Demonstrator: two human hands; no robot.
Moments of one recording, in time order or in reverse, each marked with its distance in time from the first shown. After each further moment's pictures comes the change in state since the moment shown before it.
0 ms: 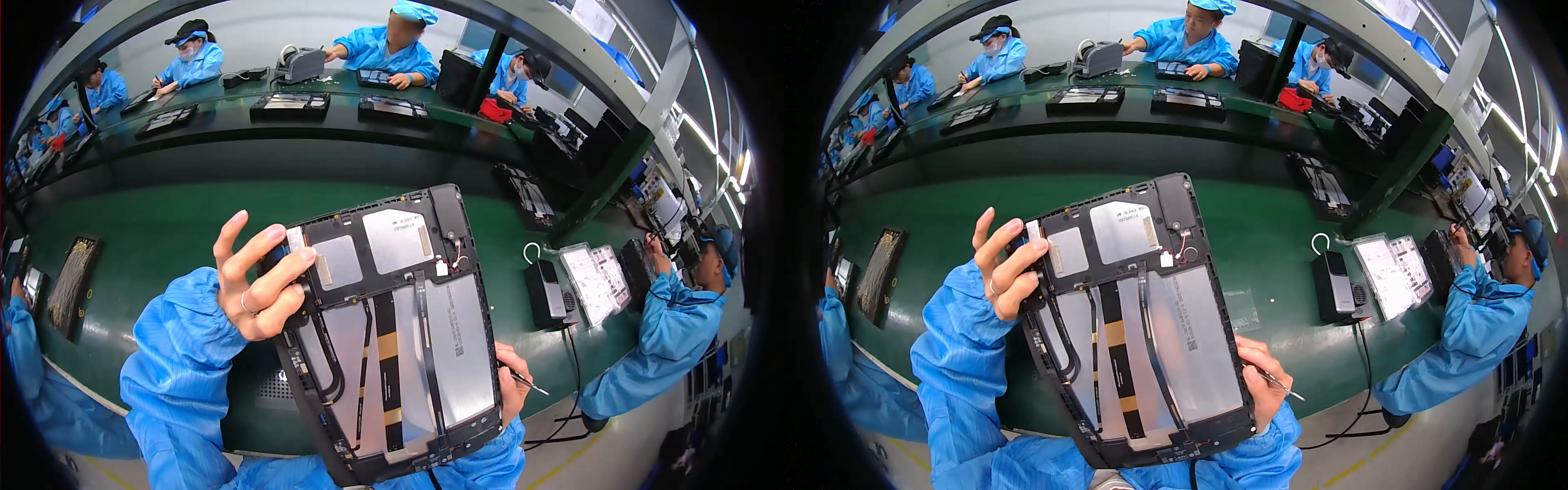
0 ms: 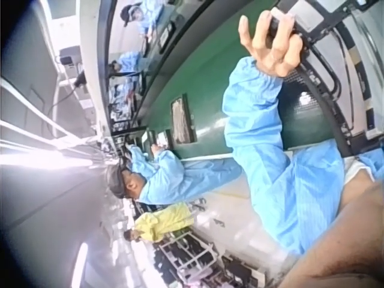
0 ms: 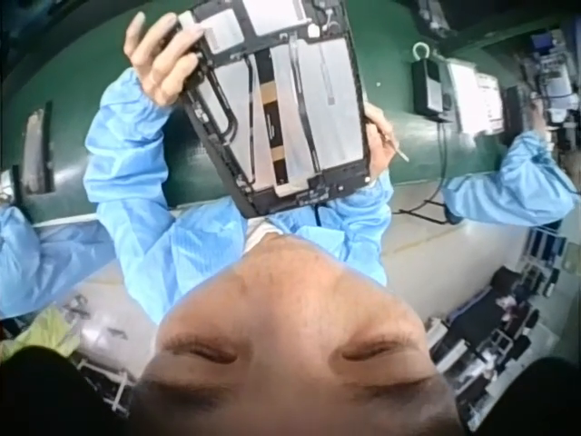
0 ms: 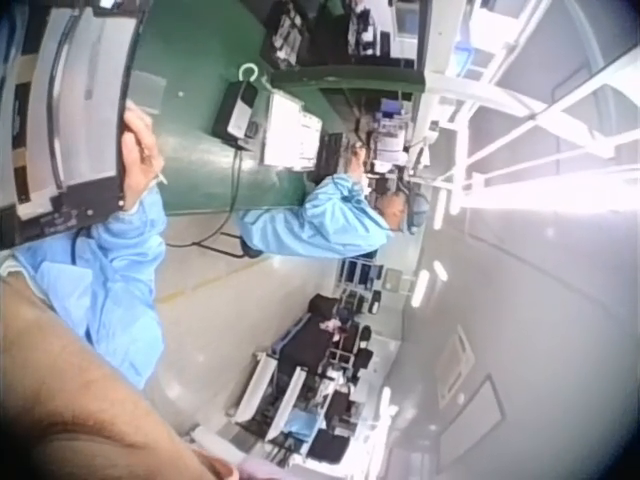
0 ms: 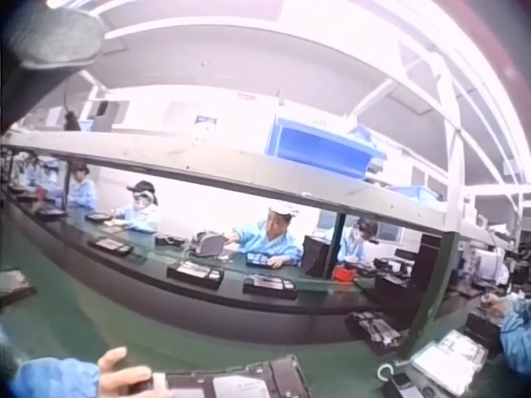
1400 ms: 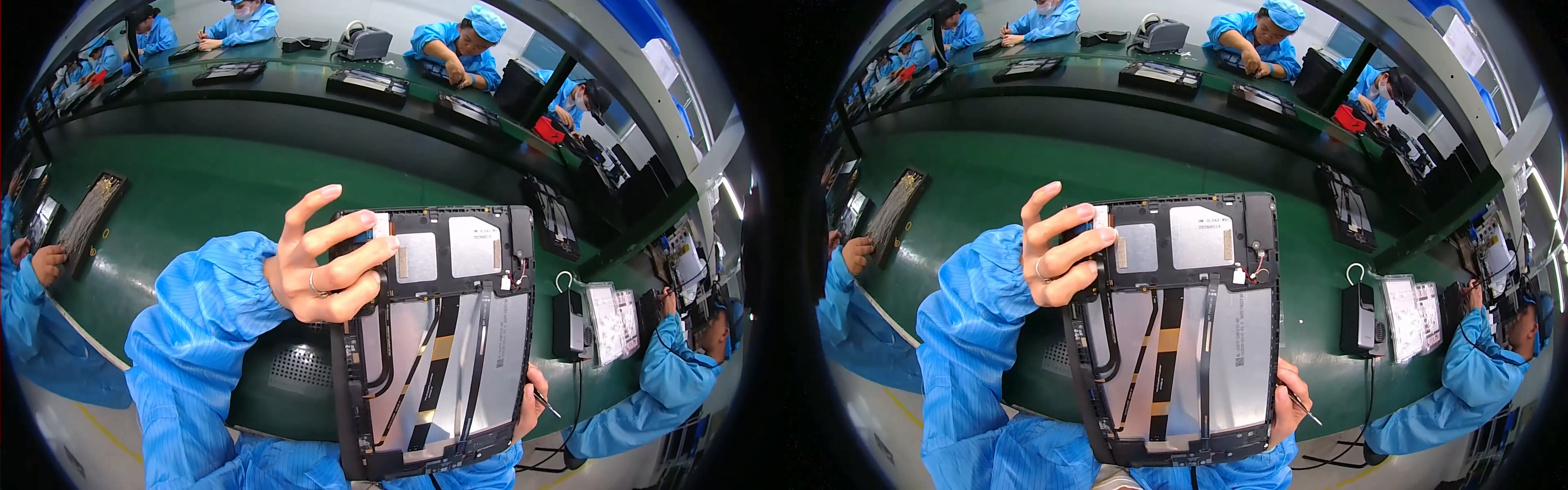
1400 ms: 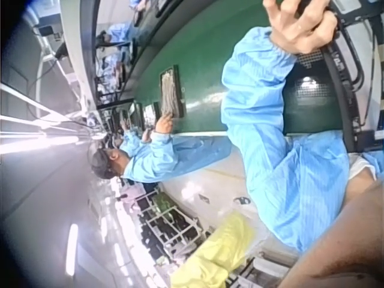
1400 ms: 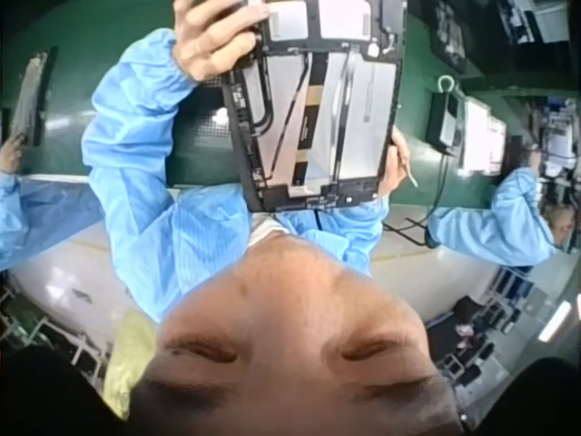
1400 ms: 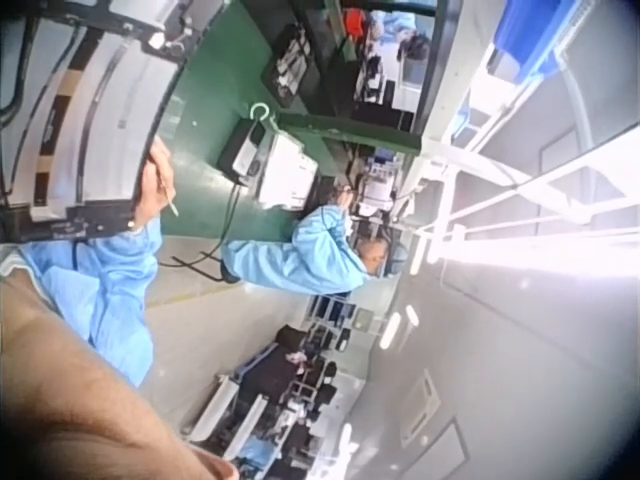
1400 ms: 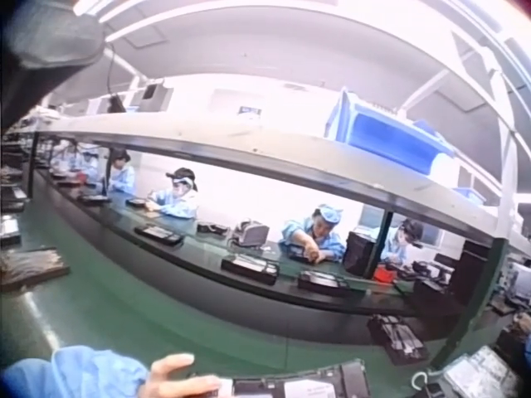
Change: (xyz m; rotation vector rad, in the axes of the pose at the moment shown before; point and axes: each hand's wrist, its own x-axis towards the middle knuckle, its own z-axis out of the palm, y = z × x) left_hand 0.000 0.001 0.019 -0.074 0.203 0.019; right_hand -0.009 0.011 -0.013 0.000 0.135 0.085
